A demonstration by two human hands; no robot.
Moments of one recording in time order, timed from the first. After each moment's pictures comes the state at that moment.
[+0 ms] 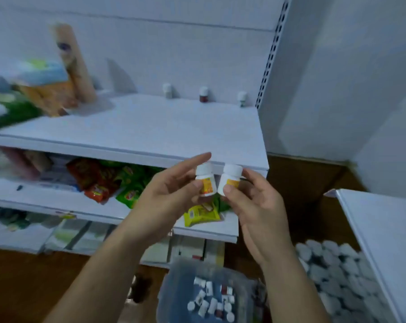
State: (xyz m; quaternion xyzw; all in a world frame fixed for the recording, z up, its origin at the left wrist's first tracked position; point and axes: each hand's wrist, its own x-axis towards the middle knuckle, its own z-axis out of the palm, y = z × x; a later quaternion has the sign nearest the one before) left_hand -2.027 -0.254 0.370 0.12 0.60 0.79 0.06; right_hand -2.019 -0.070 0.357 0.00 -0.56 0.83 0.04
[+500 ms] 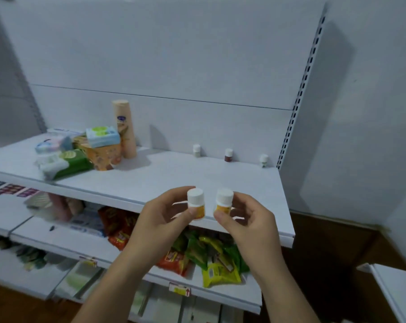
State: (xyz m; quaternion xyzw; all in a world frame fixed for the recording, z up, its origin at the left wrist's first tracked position) left_hand -2.037 -0.318 0.440 0.10 0.73 0.66 -0.13; right_hand -2.067 -0.125 0.421 0.10 -0.74 0.66 0.09
